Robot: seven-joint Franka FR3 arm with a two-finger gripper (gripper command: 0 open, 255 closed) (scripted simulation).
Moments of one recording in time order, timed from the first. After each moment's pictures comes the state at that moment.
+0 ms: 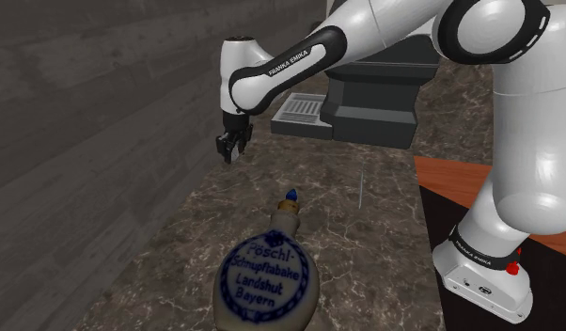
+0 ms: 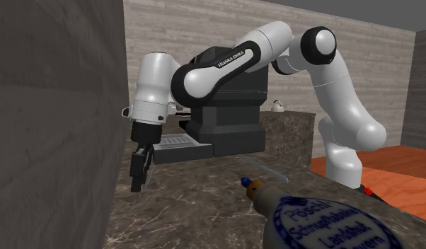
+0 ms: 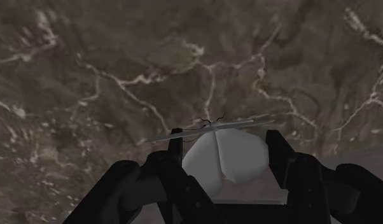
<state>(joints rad) 0.18 0.41 0.29 -1.70 -0.02 2.28 0.15</state>
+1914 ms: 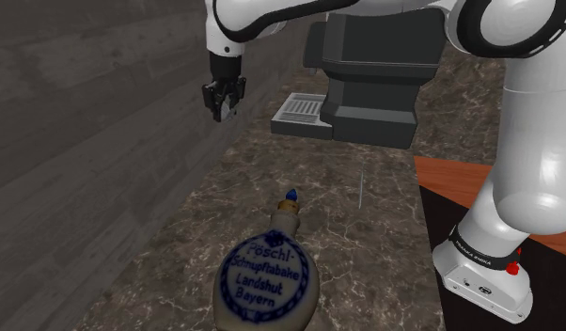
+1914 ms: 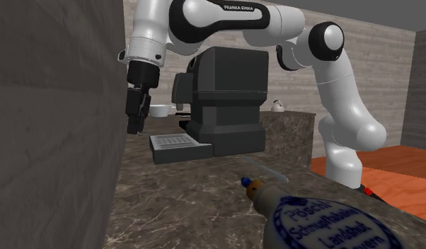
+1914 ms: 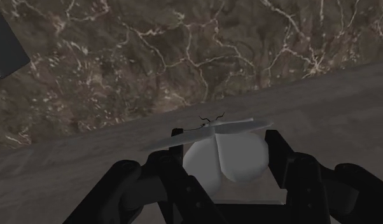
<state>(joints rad) 0.18 0.33 0.30 -1.43 -0.01 1.94 0.16</state>
